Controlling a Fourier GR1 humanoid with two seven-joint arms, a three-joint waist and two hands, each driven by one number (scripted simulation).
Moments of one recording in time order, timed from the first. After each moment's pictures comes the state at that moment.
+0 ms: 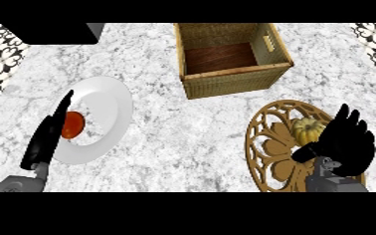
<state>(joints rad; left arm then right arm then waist) -0.06 0.46 -0.15 -1.38 -0.08 0.21 0.23 -0.07 -0.02 -0.03 -1.75 1.37 0.25 1.02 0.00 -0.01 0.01</state>
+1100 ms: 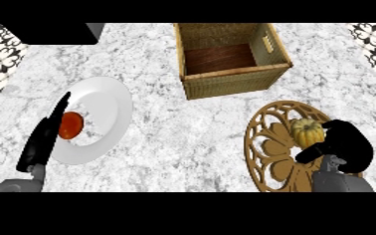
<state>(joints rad) -0.04 0.41 -0.06 -1.39 -0.15 0.14 0.21 -0.09 -0.02 -0.17 -1.60 1.25 0.19 0.94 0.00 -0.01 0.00</state>
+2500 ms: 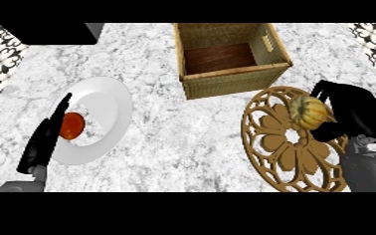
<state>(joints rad) -0.02 0.36 -0.02 -1.42 -0.19 0.10 0.24 -0.20 -0.33 -0.03 -1.62 1.09 0.25 0.34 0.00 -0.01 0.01</state>
